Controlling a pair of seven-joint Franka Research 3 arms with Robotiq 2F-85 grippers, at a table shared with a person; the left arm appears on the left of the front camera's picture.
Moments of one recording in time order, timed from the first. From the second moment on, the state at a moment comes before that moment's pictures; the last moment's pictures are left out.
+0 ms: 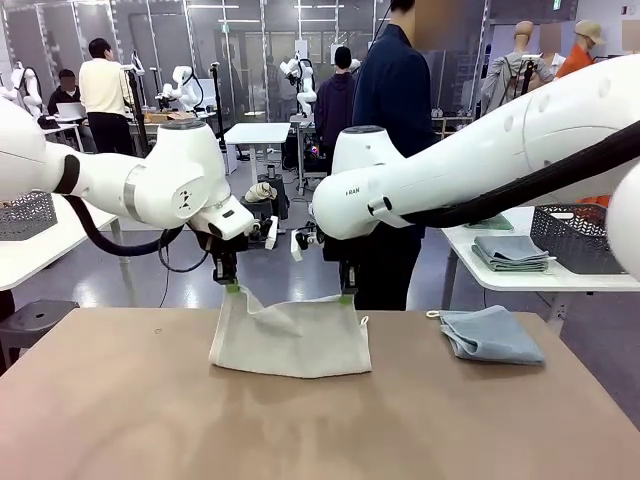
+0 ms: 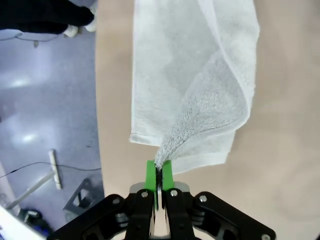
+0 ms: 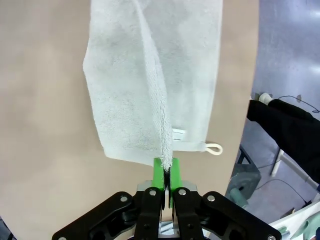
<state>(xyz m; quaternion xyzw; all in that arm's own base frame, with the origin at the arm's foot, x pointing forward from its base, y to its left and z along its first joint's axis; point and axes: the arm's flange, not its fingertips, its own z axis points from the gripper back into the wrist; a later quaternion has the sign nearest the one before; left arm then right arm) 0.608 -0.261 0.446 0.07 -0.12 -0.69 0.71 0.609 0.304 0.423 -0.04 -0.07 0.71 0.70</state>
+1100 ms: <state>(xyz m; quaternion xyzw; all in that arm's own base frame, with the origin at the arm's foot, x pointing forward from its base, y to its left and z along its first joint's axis) 0.629 -0.261 0.448 0.06 -0.12 -0.68 0.72 0.633 0.304 0.424 -0.03 -0.07 0.70 0.71</state>
